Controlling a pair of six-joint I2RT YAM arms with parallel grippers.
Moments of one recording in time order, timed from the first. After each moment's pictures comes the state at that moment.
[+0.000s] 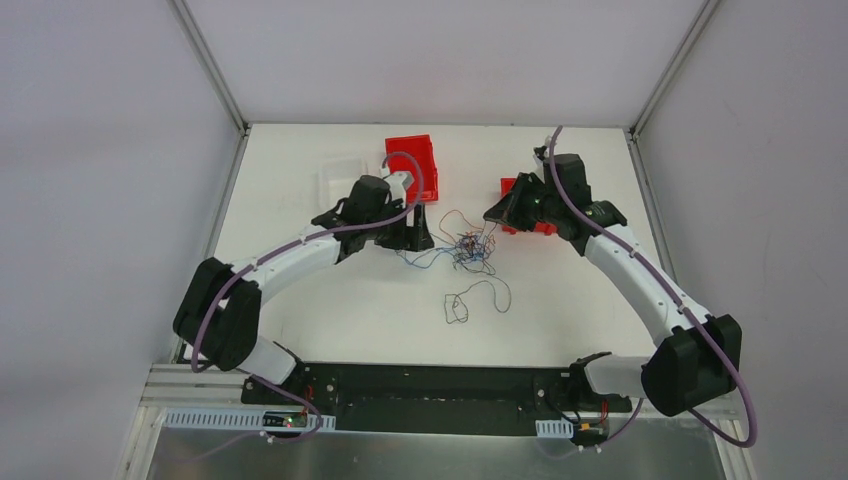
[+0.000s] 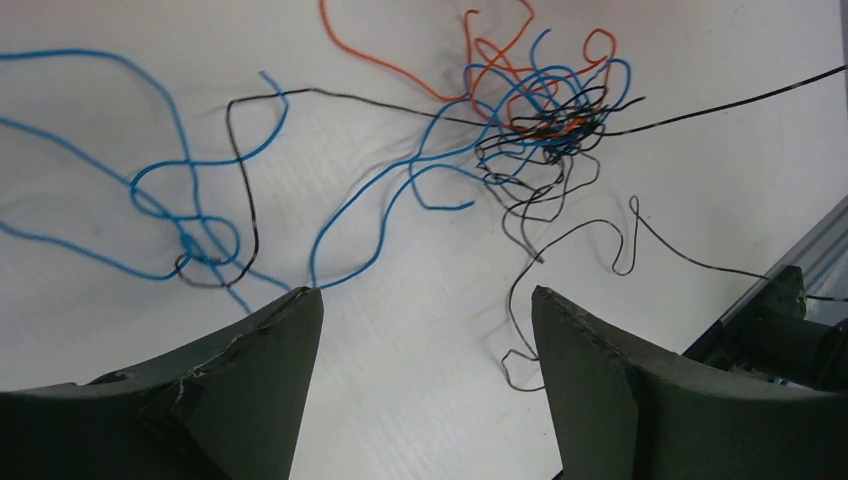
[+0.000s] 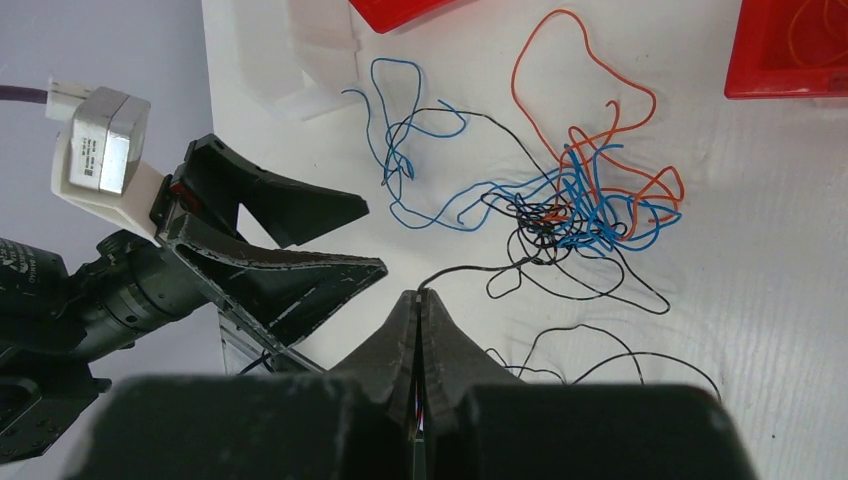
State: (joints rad) left arm -0.55 1.46 0.93 -0.17 0.23 -0.45; right arm 0.38 1.29 1.10 -0.47 -0.31 0.74
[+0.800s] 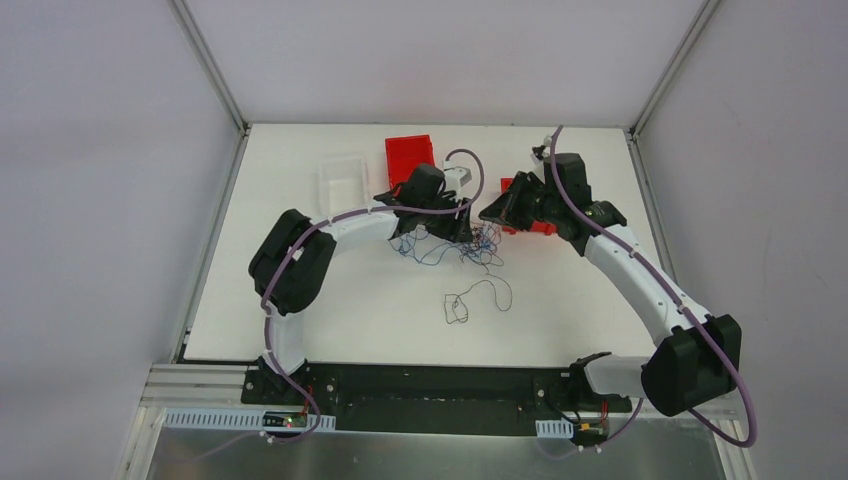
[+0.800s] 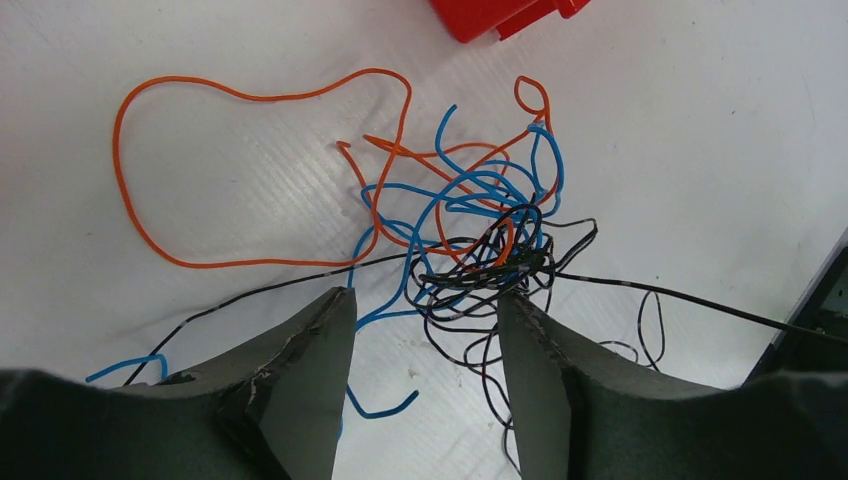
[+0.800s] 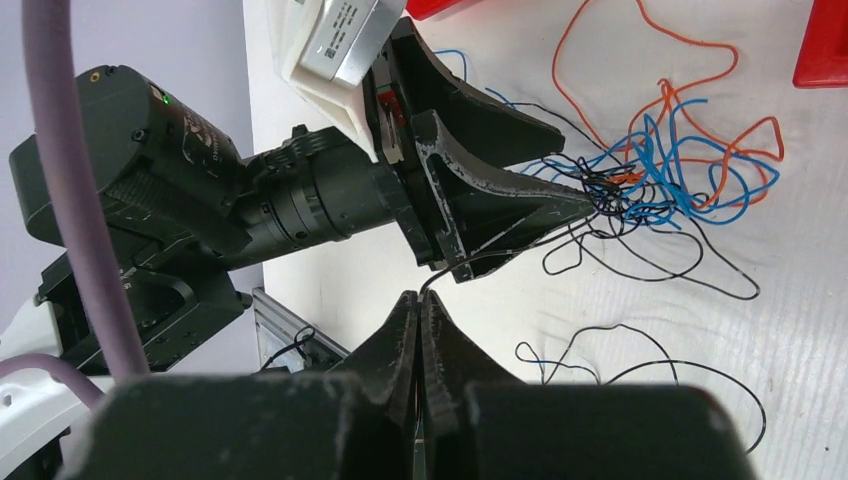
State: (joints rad) left arm -0.68 1.93 1.32 -0.08 0.32 -0.30; right arm 0.38 1.29 1.10 -0.44 -0.38 0.79
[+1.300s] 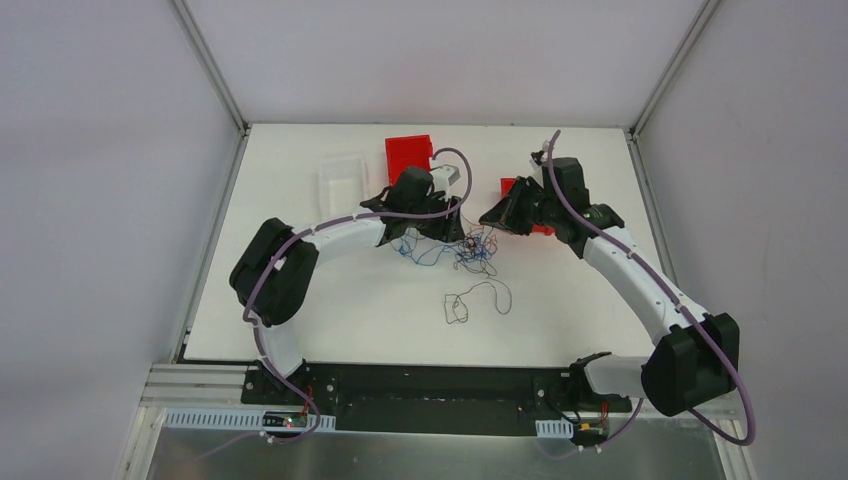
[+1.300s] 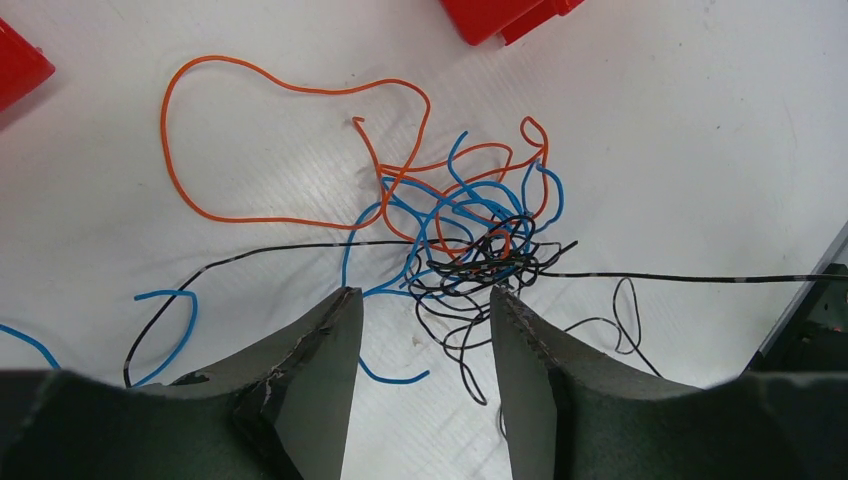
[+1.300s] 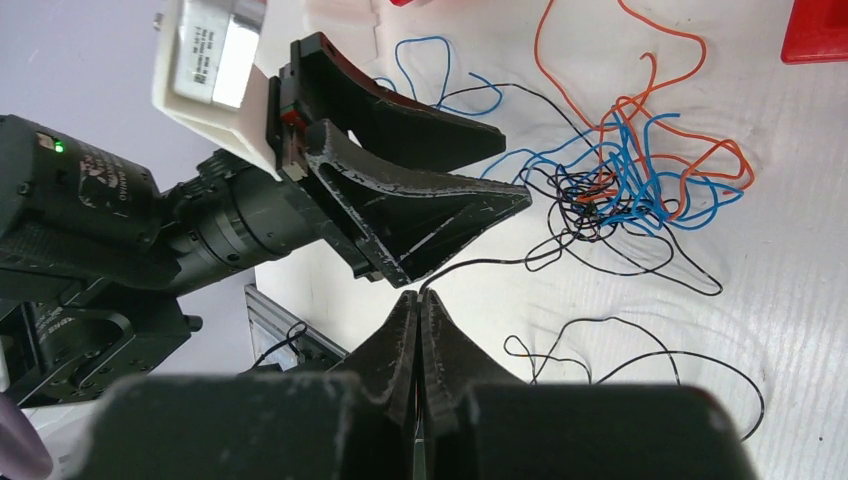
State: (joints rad) left arm -0.67 1.83 1.20 -0.02 0.28 -0.34; right arm 0.38 1.29 1.06 -0.44 -0.38 0.79
